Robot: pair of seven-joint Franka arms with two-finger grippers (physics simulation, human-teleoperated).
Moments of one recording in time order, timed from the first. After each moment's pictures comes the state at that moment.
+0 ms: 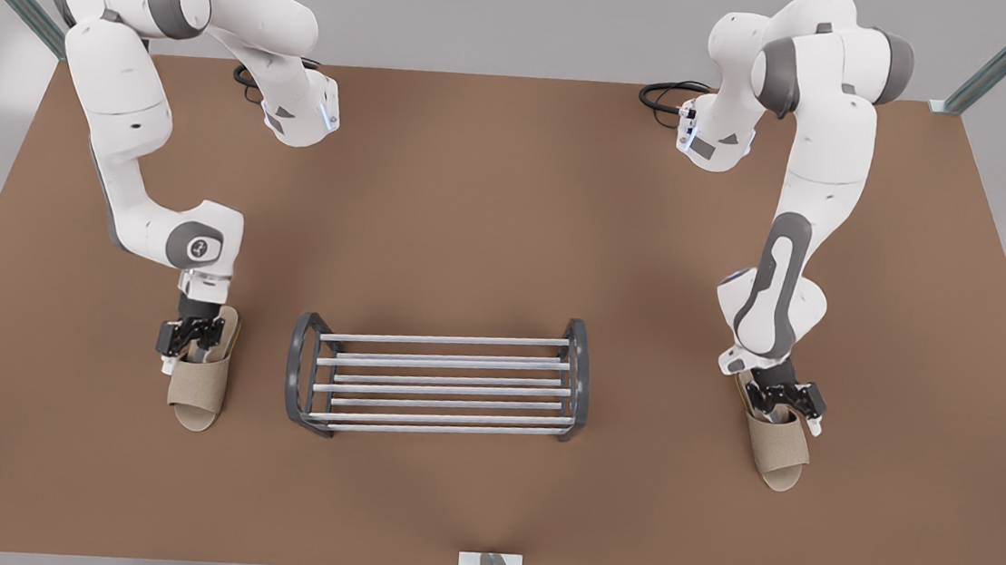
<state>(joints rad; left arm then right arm) -0.27 0.65 0.29 -1.92 2.29 2.57 -1.49 -0.27 0.50 0.15 -2.15 -2.90 2.51 1.47</state>
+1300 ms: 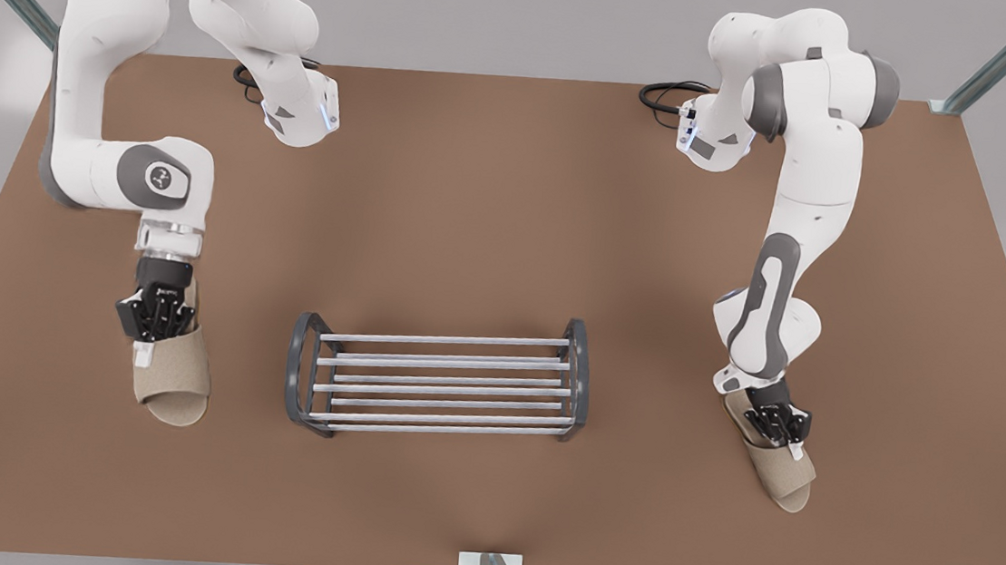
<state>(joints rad) -0.27 0.75 0.29 -1.78 2.30 2.60 -1.54 -0.22 0.07 0.23 -2.02 -2.86 2.92 1.52</state>
